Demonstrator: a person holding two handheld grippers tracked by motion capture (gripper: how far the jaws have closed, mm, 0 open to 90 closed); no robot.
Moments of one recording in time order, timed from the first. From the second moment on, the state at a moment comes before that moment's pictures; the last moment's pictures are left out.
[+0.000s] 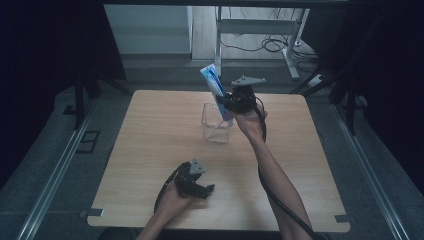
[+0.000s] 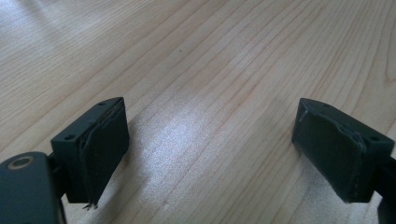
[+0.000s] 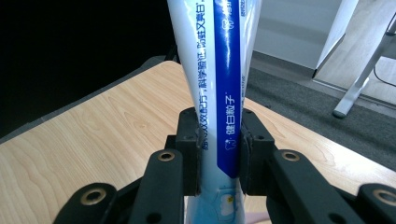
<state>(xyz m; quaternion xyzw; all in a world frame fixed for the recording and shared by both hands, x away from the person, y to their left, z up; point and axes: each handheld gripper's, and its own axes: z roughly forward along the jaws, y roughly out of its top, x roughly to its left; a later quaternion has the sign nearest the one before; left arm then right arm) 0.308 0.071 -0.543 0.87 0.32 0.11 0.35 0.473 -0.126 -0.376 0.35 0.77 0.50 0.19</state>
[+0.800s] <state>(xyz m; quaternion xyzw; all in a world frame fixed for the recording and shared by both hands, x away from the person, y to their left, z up) 0.308 0.071 -0.543 0.87 0.32 0.12 0.35 0.495 -0.101 -0.415 0.34 0.79 0.47 0.19</state>
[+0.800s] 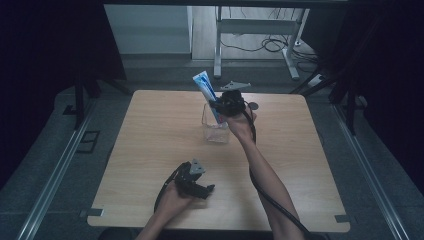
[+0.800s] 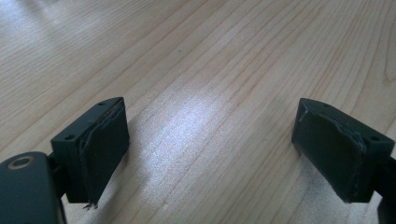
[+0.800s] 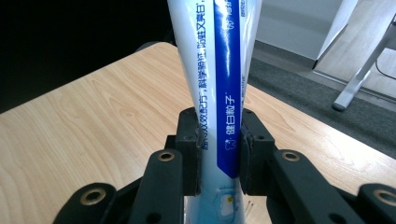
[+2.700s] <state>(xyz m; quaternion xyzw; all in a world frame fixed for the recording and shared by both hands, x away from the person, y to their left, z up) 0.308 0.071 -0.543 0.87 0.32 0.11 0.35 0.500 -0.101 -0.450 0.35 0.82 0.42 0.18</state>
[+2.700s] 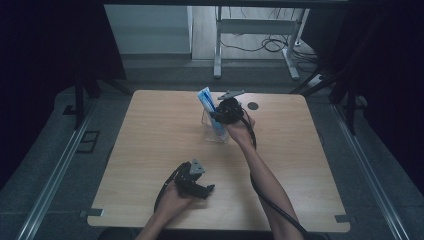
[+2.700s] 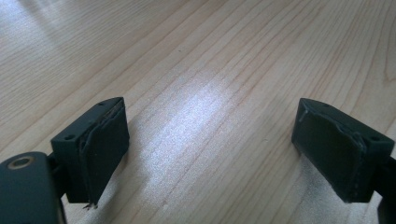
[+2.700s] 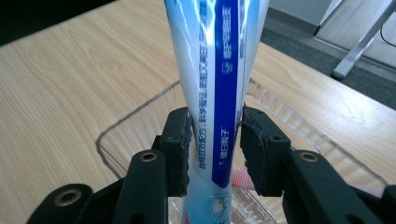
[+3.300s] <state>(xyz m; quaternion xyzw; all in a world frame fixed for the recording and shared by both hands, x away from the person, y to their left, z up) 0.308 0.071 -0.543 0.88 0.32 0.11 0.35 0.490 -0.108 -0.439 0.34 0.82 0.43 0.18</state>
